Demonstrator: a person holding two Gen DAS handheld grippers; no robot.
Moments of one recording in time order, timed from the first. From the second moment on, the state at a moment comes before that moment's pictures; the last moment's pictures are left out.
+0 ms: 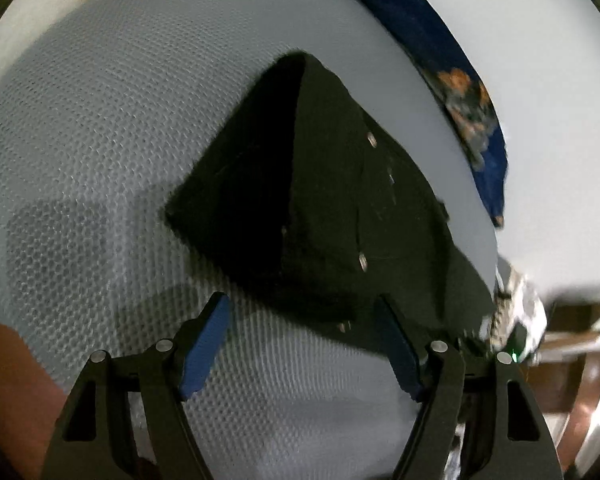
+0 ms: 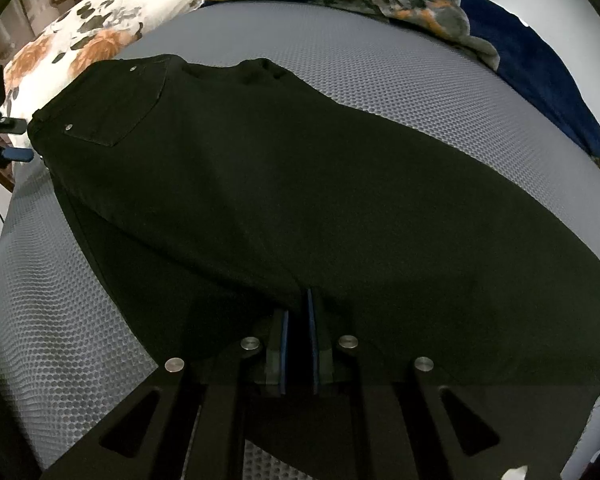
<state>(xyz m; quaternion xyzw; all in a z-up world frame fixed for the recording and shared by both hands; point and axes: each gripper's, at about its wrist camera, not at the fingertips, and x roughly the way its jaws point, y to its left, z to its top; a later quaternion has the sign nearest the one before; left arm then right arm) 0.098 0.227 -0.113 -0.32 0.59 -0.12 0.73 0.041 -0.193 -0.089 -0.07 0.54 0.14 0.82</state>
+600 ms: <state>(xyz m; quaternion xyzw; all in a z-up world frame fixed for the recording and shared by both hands) 0.159 0.202 -0.016 -0.19 0.46 -0.23 0.84 0.035 -0.195 -0.057 -0.06 0.51 0.11 0.85</state>
